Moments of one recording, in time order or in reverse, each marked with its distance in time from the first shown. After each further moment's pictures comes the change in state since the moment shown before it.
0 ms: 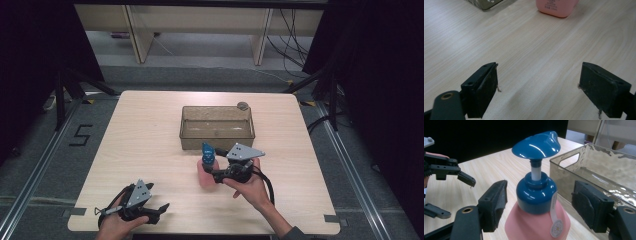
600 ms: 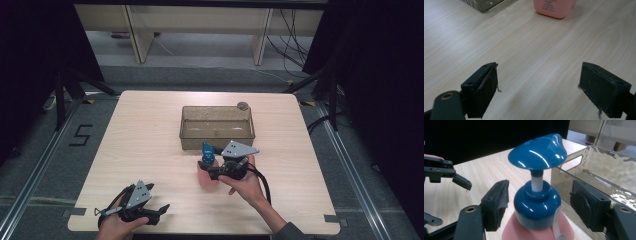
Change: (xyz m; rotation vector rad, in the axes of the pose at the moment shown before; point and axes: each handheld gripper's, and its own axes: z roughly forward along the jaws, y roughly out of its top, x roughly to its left) left arm -0.002 0.000 -0.001 -0.022 -0.014 -0.006; right arm 0.000 0.003 0.013 0.014 -0.002 0.019
